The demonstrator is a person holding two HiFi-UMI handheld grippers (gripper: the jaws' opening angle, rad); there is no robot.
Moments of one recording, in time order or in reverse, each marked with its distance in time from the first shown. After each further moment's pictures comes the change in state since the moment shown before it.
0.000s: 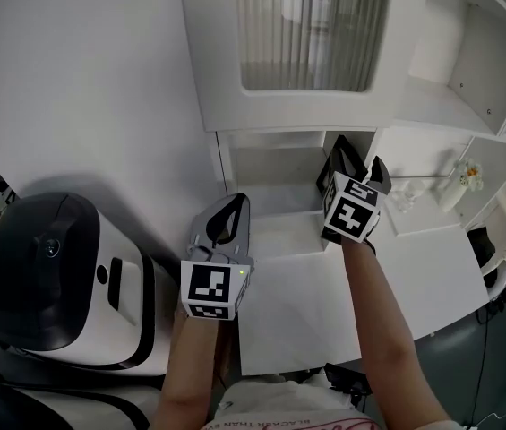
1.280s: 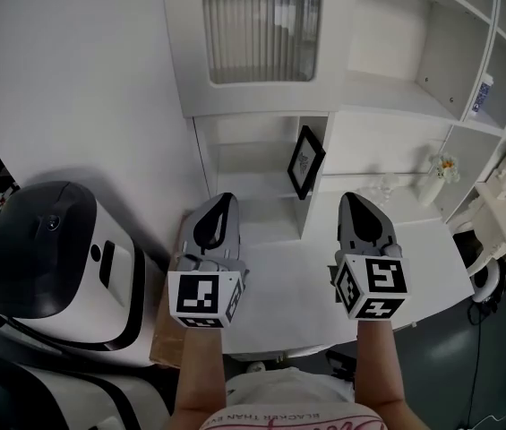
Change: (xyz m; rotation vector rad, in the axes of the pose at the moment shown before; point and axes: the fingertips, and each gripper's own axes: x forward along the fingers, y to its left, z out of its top) left arm -0.066 -0.069 0.074 -0.032 -0.128 0.087; right arm -0.204 -0.032 0.036 -0.087 -0.122 0.368
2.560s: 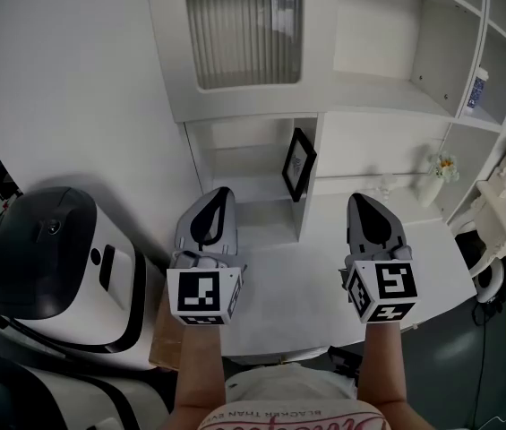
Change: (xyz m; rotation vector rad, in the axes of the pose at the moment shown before) left arm 0.011 -0.012 0.016 0.094 -0.027 0.019; right arm -0.016 -0.025 0.005 -0.062 -0.048 0.033
